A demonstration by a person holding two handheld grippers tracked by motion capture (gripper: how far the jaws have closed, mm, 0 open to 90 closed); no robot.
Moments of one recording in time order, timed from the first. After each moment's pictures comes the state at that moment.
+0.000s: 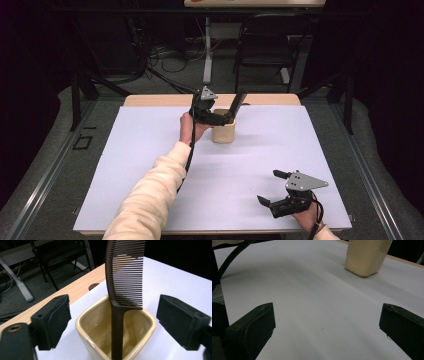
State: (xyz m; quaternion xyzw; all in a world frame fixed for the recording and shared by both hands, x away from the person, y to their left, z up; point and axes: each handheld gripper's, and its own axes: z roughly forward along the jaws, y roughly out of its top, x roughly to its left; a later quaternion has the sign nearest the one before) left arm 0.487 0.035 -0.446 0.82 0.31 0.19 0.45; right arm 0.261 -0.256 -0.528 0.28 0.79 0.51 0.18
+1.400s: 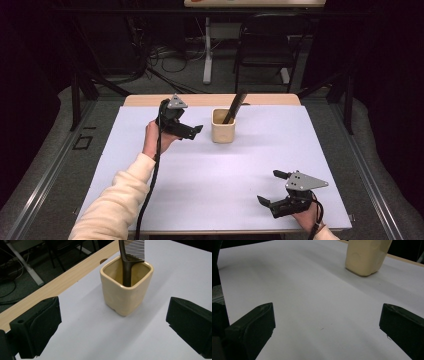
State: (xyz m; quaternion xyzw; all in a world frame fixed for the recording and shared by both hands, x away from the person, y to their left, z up) left arm 0.433 0.121 -0.426 0.84 0.31 0.19 0.40; right arm 0.261 -0.256 -0.528 0.28 0.79 0.51 0.18
